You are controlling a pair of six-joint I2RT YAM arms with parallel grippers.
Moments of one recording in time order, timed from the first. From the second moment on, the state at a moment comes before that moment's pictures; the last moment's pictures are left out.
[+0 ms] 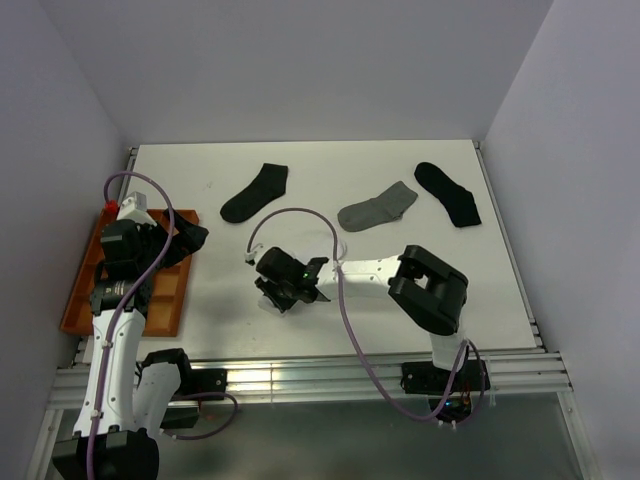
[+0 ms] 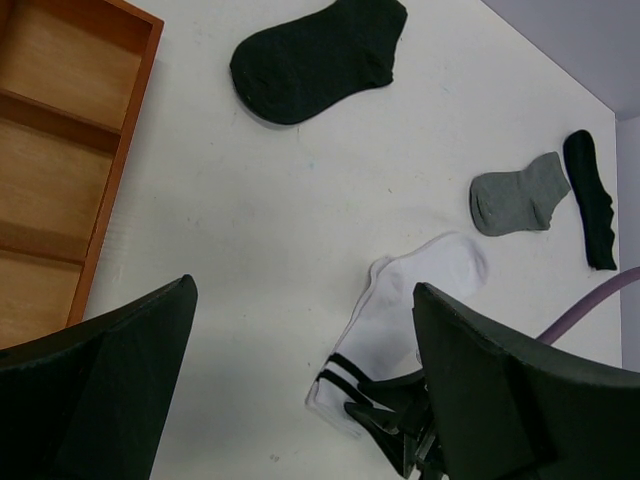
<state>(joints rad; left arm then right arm) 0.13 0.76 0.72 -0.43 0.29 -0.51 1.10 1.89 1.17 -0.24 0.07 0.24</state>
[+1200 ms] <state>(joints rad) 0.13 0.78 0.72 -0.44 0.26 -0.51 1.27 1.86 1.08 -0.13 0.32 0.03</state>
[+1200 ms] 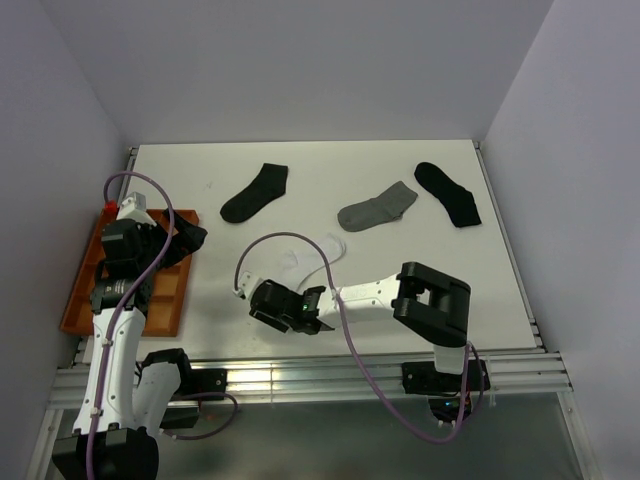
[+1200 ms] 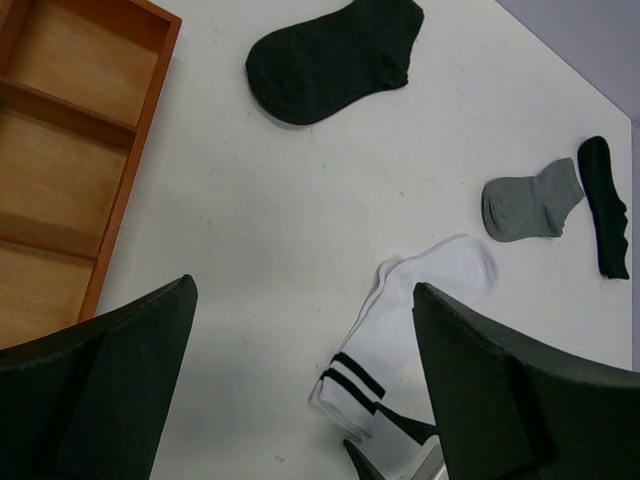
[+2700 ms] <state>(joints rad) -0.35 0.94 0.47 -0.30 0.07 -0.92 0.99 1.81 1.00 0.03 -0.21 0.26</state>
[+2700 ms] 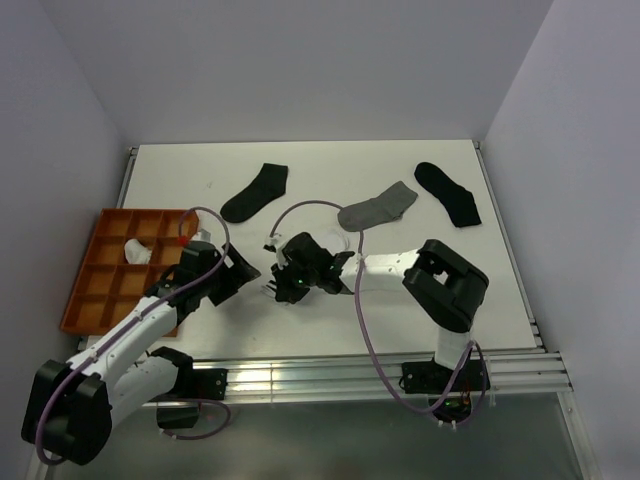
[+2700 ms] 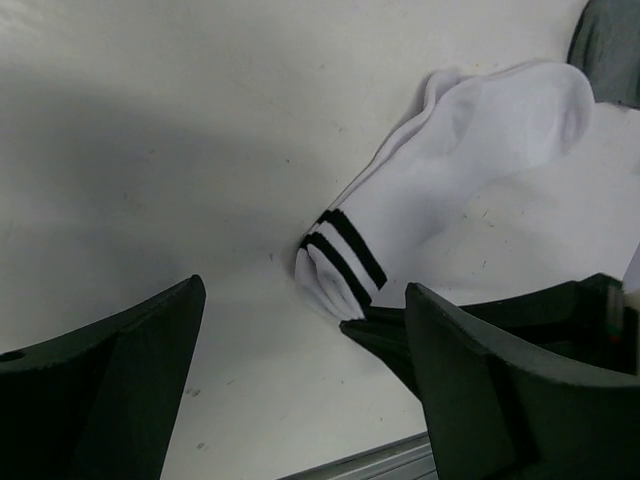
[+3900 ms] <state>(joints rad) -0.54 0.97 0.23 -0.04 0.01 -1.15 0.73 2.05 0.89 0.47 -0.82 0.86</state>
